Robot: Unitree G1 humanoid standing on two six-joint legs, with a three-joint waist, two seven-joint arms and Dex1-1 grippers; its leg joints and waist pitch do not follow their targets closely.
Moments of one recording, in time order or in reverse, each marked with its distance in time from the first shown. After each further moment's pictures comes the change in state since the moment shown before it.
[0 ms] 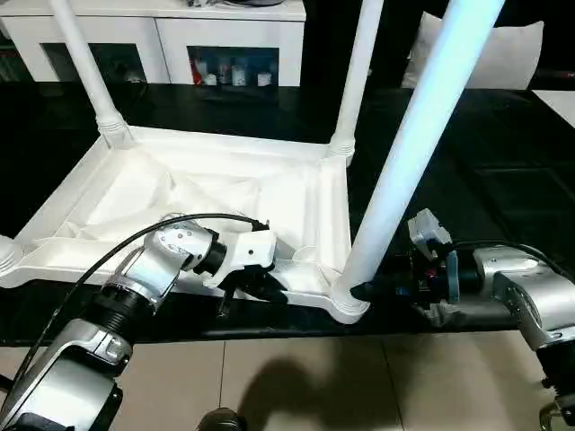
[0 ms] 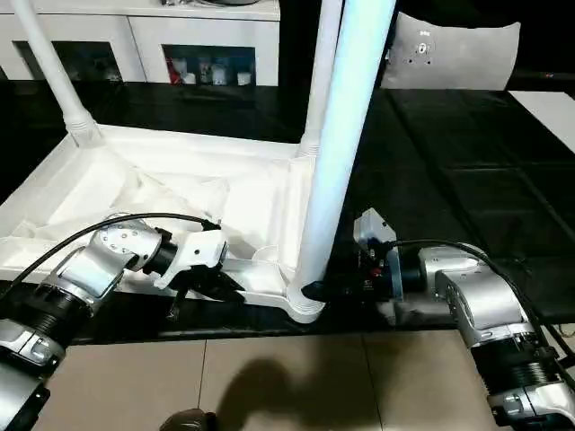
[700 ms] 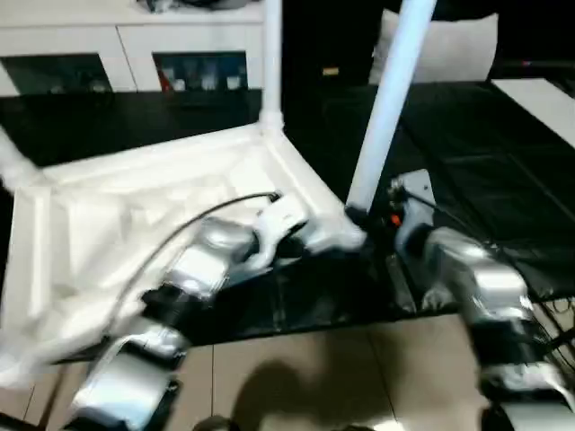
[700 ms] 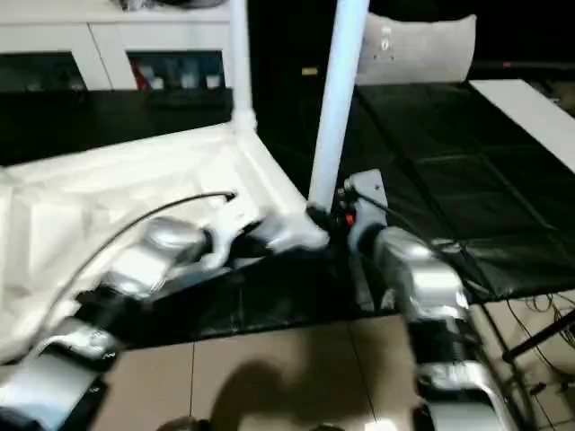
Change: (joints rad) left arm -0.059 -0.316 0.119 0.054 0.084 0.394 0.603; right arm -0.127 0.373 -0.203 0.153 -0.136 0.059 -0.873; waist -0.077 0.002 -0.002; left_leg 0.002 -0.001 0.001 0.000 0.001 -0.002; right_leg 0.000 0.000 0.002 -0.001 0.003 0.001
